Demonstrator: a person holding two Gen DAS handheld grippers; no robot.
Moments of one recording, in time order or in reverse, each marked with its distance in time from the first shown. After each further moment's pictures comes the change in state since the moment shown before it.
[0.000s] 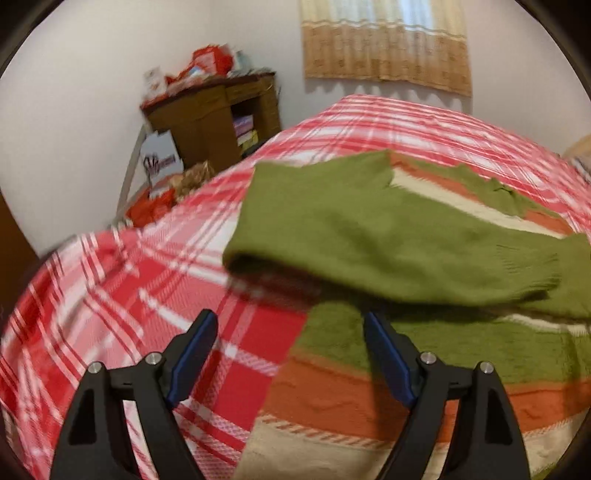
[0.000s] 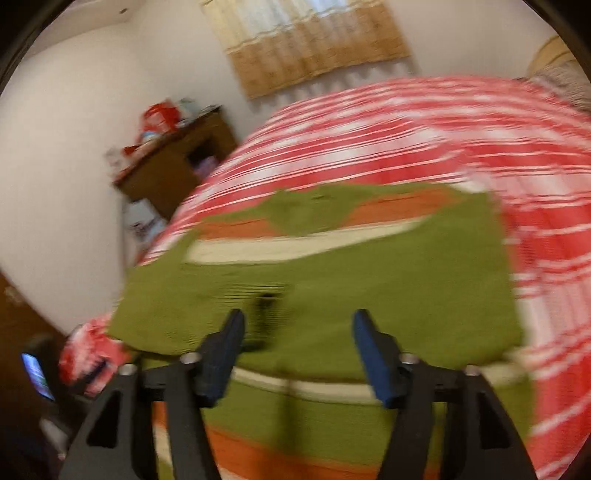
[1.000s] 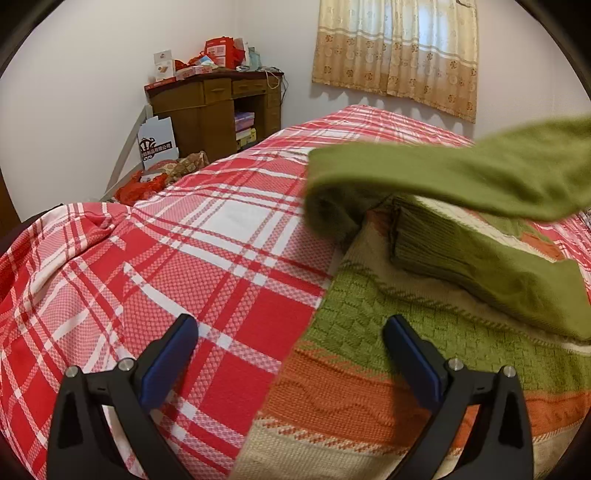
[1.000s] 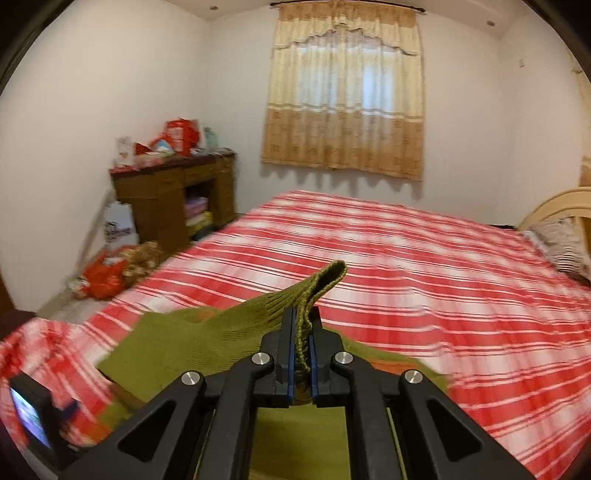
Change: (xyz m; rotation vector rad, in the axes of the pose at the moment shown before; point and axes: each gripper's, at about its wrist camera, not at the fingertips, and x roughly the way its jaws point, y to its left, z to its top) left arm 0.008 0.019 -0.008 -0.079 -0.019 -0.072; right arm -0.053 0.084 0.064 -0.373 -0.319 -0.284
